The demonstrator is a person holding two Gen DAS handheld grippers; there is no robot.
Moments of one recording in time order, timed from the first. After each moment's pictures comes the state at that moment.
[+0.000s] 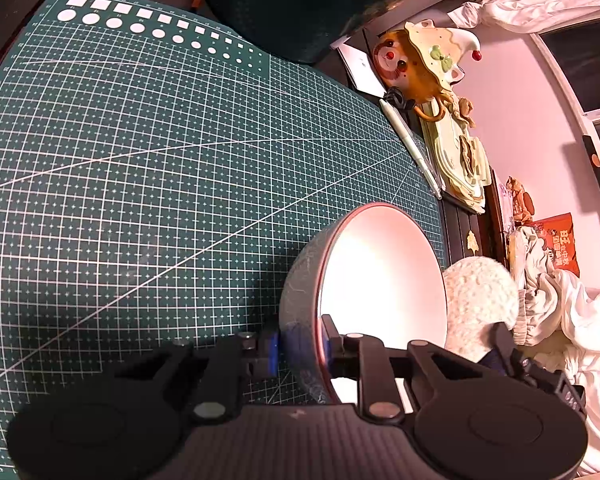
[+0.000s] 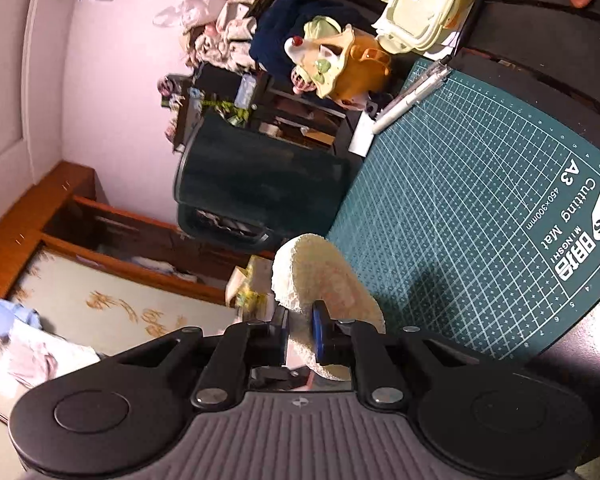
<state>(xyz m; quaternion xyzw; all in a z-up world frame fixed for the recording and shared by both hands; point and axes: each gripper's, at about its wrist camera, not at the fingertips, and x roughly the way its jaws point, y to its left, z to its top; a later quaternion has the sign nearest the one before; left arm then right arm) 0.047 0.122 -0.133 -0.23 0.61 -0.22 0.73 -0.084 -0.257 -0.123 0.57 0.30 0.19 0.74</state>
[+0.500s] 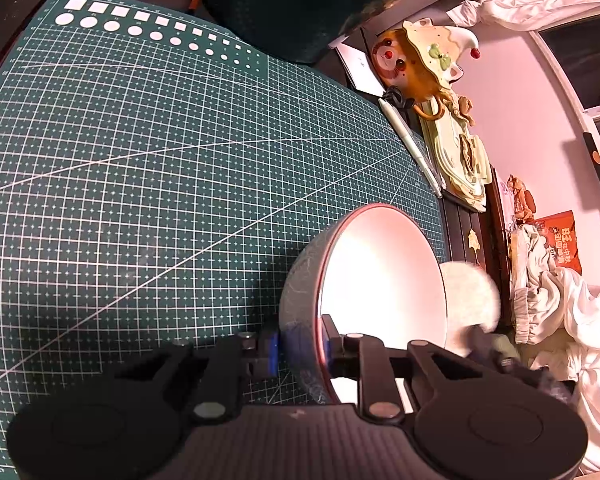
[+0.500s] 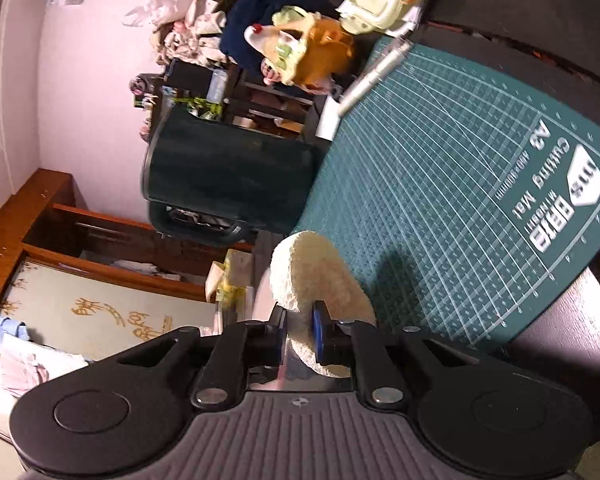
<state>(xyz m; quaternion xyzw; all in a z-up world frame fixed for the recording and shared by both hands) 0.049 0.113 -0.125 -0.23 0.61 -0.22 0.73 -0.083 -0.257 -0.130 0.58 0.33 0.18 0.72</state>
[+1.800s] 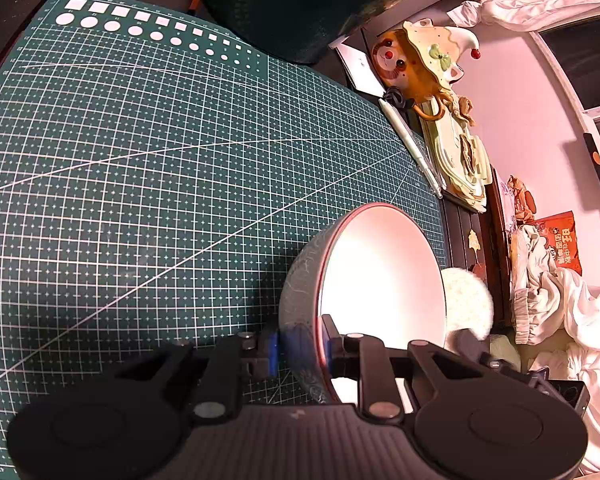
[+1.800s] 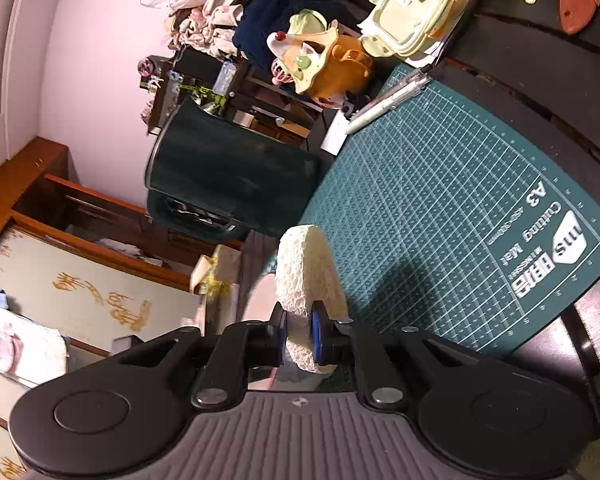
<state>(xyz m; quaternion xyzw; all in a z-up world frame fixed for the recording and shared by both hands) 0.058 0.116 -0.145 -0.23 0.61 -0.22 0.73 -0.084 -0.258 -0.121 0.49 0.37 0.14 0.78</state>
